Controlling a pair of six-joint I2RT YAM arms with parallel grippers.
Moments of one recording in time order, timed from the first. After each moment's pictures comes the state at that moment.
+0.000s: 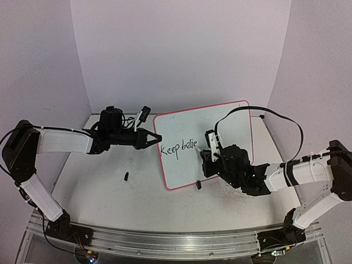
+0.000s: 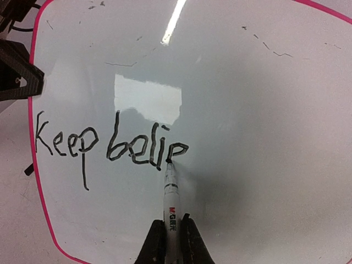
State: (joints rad) left arm -0.60 1.61 0.95 0.31 0.67 -0.29; right arm 1.00 1.47 0.67 0.45 0.50 0.16
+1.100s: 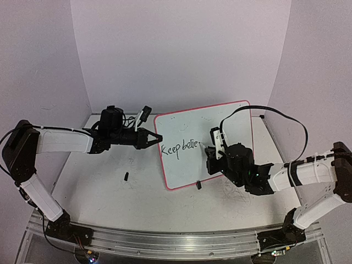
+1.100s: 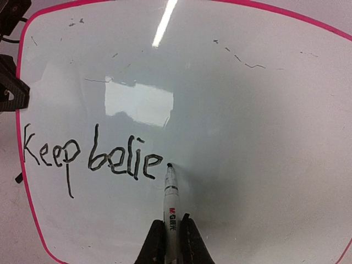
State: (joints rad) left arm -0.61 1.61 0.96 0.30 0.67 -0.28; right arm 0.98 1.42 0.64 0.47 0.53 0.13
